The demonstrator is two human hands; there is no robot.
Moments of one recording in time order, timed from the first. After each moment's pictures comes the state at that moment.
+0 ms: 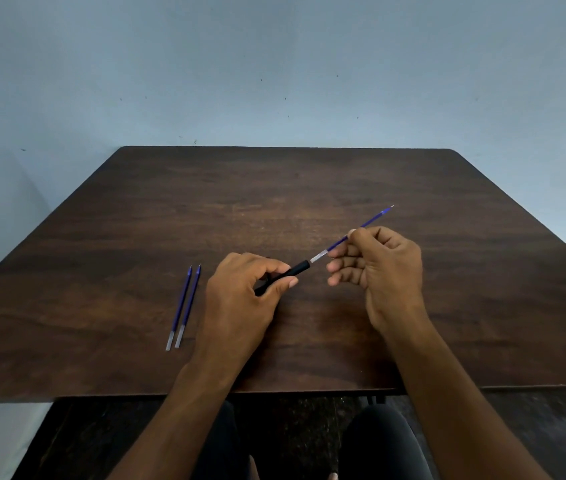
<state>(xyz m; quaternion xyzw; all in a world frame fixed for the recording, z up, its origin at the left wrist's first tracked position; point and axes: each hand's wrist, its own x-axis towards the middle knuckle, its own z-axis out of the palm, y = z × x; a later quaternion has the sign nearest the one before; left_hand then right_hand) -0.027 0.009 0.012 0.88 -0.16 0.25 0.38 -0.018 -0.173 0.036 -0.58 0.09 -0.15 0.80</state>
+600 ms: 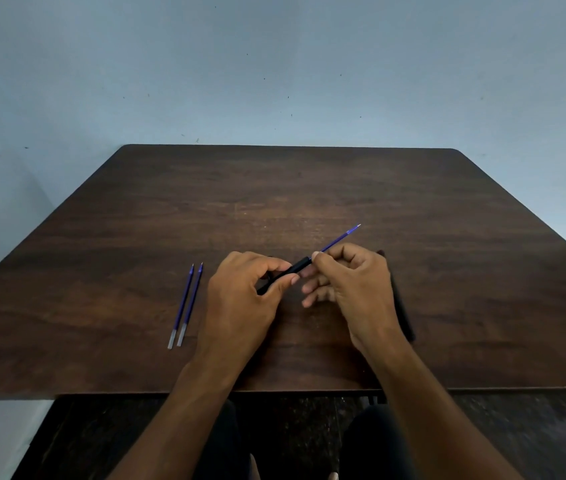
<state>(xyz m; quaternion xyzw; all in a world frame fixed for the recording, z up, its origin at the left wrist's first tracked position) -0.027 0.010 0.014 0.88 -0.16 0.25 0.37 -0.025 -0.147 0.015 -0.65 0.05 -0.11 0.75</state>
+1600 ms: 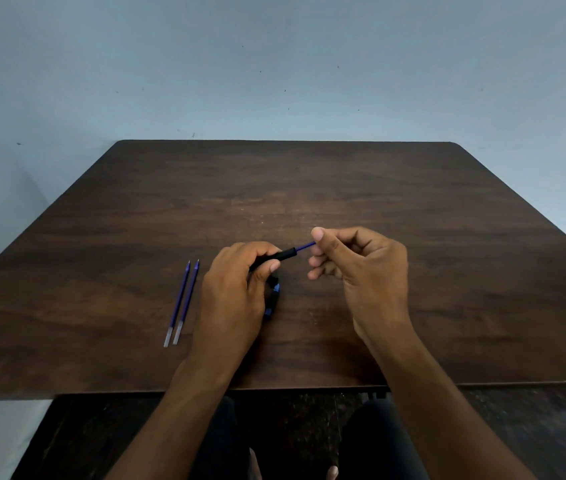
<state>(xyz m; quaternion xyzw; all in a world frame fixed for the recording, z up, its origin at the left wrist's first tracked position) -0.020 0.013 0.003 0.85 -0.16 0.29 0.41 -0.026 -0.154 0.024 -0.63 0.00 -0.20 0.75</state>
